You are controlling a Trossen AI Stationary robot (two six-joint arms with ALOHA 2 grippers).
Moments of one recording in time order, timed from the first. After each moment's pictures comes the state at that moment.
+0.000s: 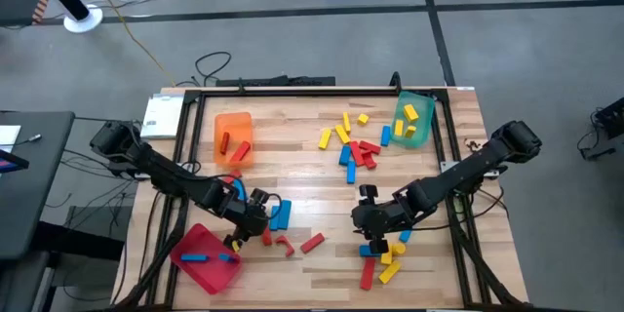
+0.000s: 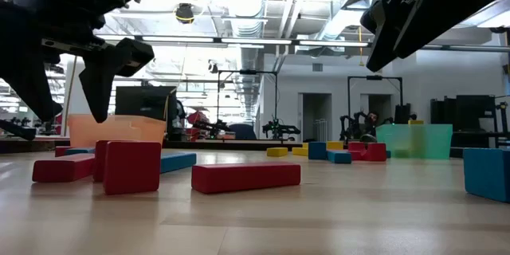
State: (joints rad) left arm -0.44 1.43 0.79 -0.40 -0.05 0.09; right arm 0.48 1.49 0.98 -0.42 0.21 0.30
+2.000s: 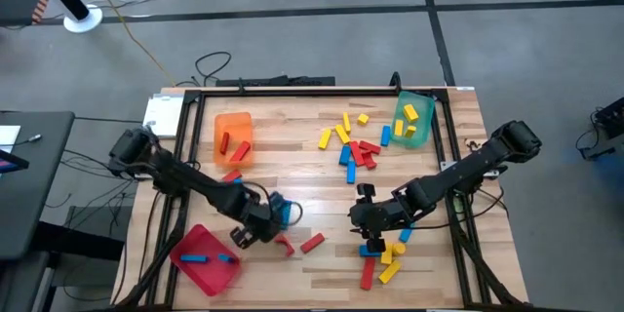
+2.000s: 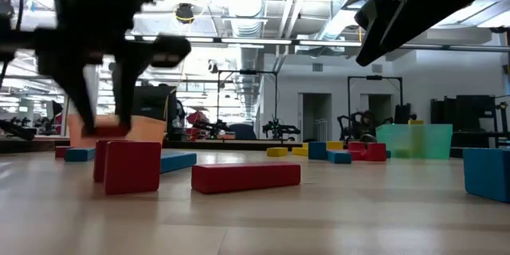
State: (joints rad) left arm -0.39 1.61 1.00 -0.58 -0.09 0.47; right arm 0.46 1.49 0.98 -0.38 0.21 0.29
